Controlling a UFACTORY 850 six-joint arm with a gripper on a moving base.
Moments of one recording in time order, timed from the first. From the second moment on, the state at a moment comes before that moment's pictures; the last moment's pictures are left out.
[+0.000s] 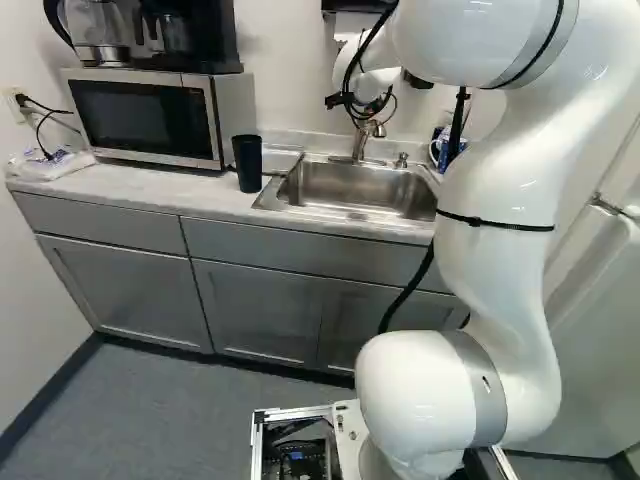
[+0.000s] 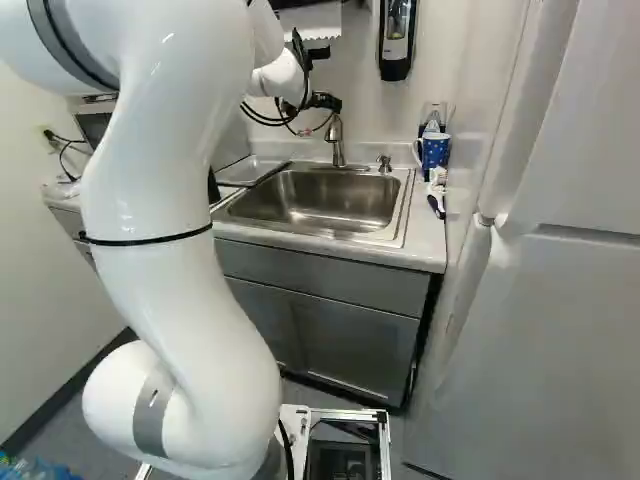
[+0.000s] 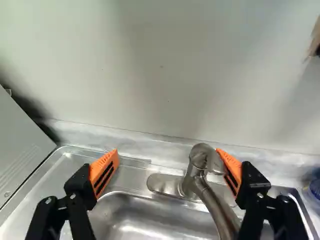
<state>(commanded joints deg) -3.5 -18.4 -82.2 0.0 3.7 0.0</state>
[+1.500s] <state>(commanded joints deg) -2.5 -17.9 -81.6 0.0 10.7 0.0</state>
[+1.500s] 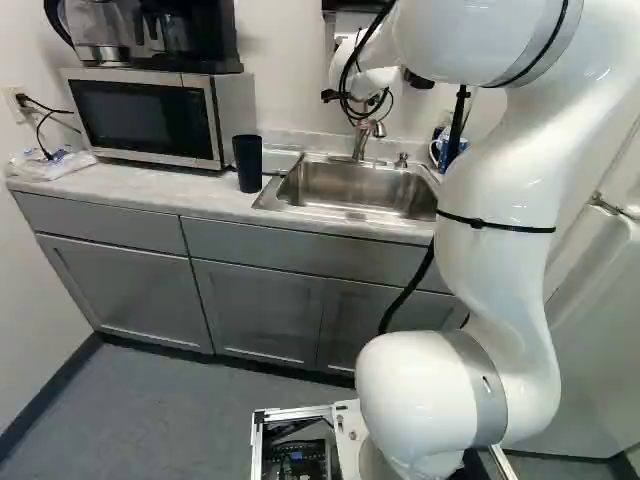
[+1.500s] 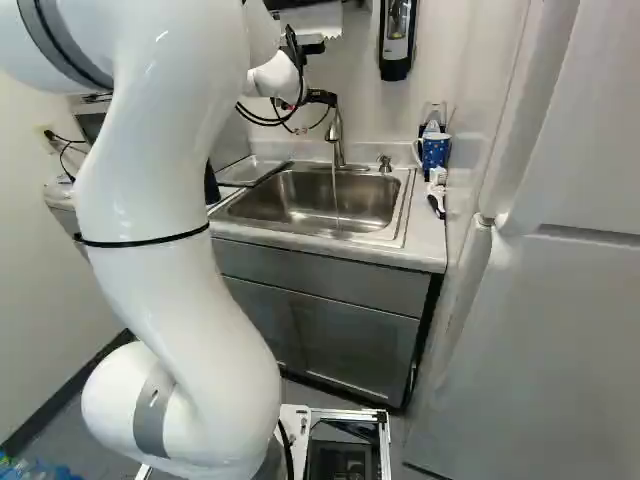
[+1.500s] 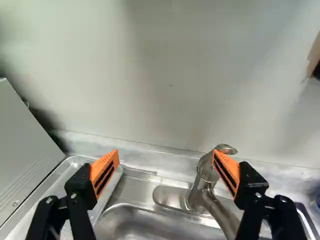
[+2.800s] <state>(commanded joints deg) -5.1 -8.5 -72.6 0.0 11.2 0.0</state>
